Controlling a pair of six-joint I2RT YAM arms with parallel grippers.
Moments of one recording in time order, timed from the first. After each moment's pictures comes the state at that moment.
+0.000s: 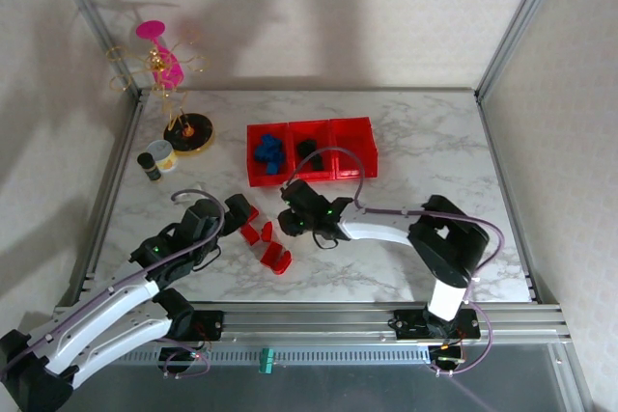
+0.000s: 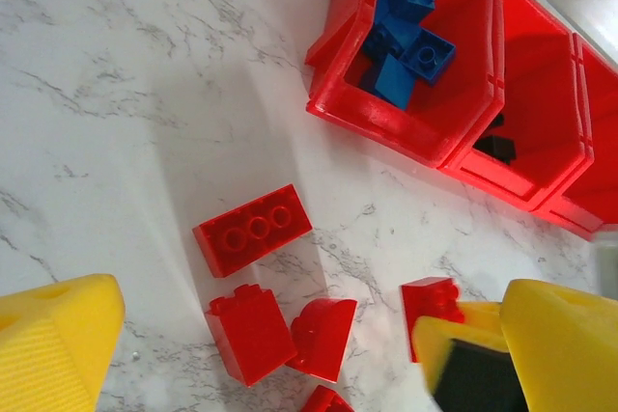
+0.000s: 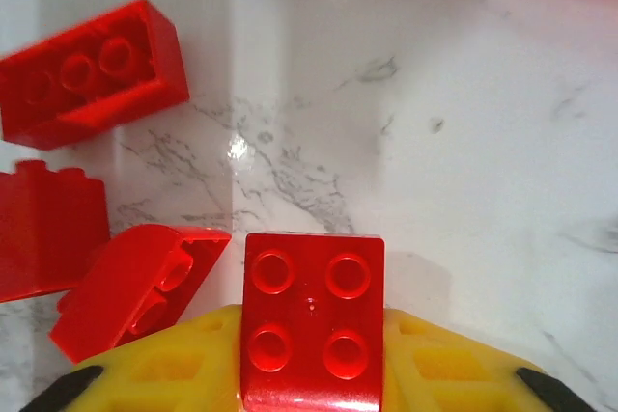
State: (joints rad) left arm -0.65 0.73 0.56 -0.53 -0.40 -1.02; right arm 1.00 1.73 1.03 -0.18 0.08 0.48
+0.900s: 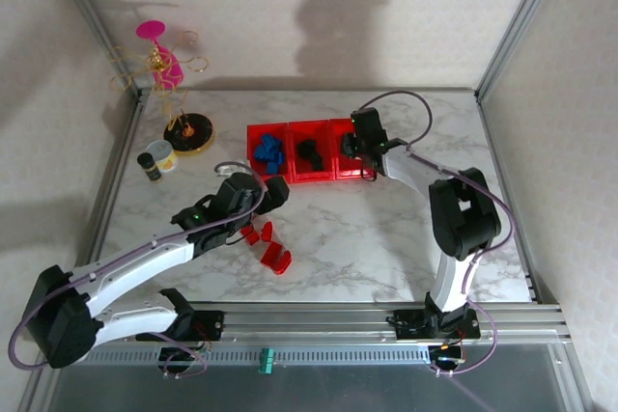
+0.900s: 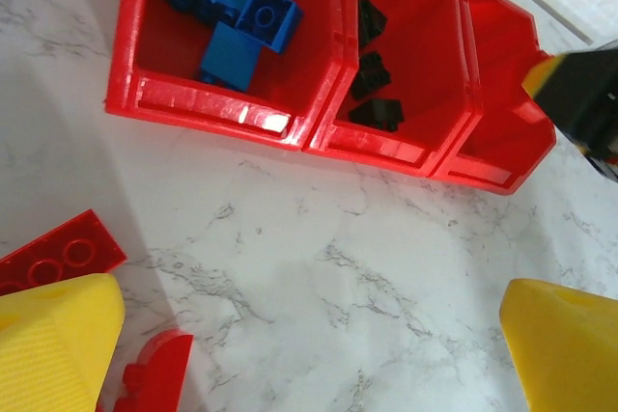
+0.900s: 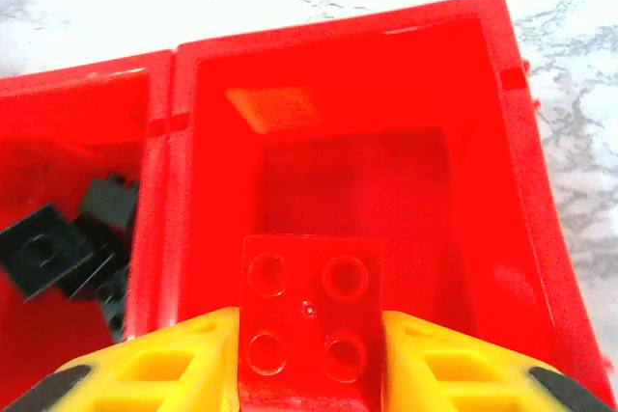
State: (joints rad) left arm -0.71 1.13 0.74 -0.27 -0.28 -0.93; right arm 0.45 1.88 1.29 -0.19 0.12 0.38
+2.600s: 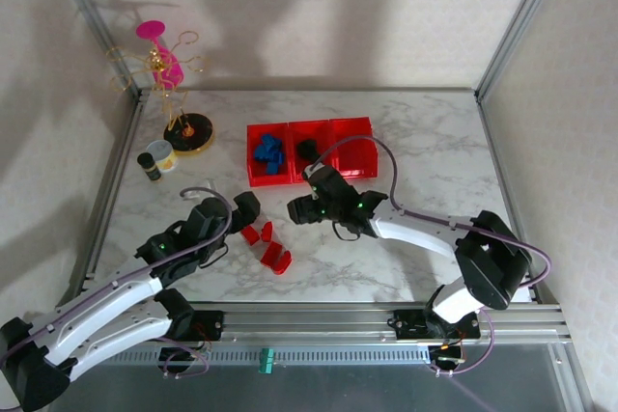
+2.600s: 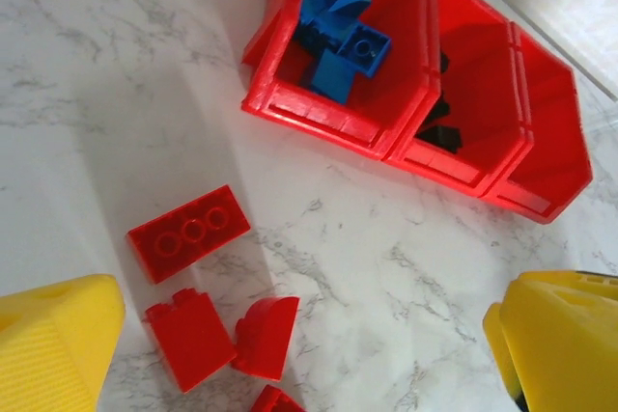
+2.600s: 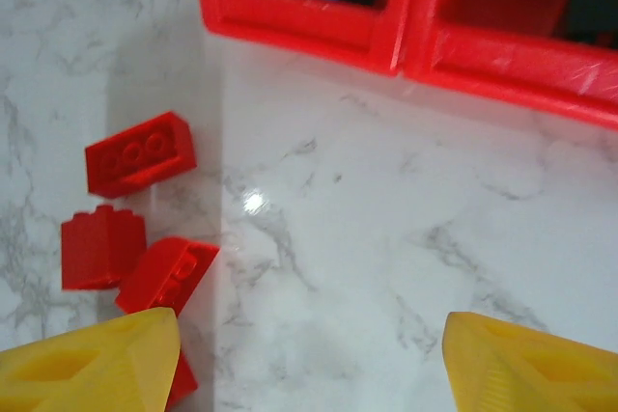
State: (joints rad) left arm -0.71 0.76 0.57 -0.48 -0.41 -1.03; right arm 0.94 1.53 0.94 -0.20 0.05 0.44
